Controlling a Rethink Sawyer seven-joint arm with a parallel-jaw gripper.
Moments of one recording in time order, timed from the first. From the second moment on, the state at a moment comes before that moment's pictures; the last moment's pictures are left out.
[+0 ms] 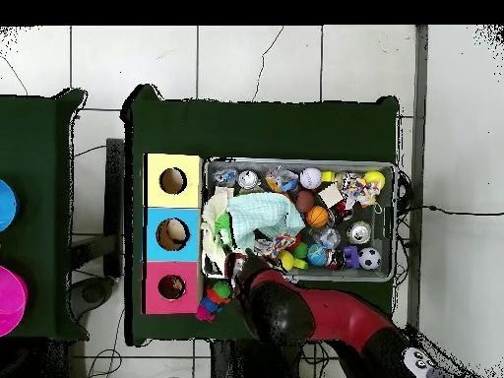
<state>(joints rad) -0.81 -0.85 0.59 2.31 -0.19 0.05 1.78</state>
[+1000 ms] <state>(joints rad) -0.66 -0.62 0.45 2.28 -0.24 -0.12 1.78</state>
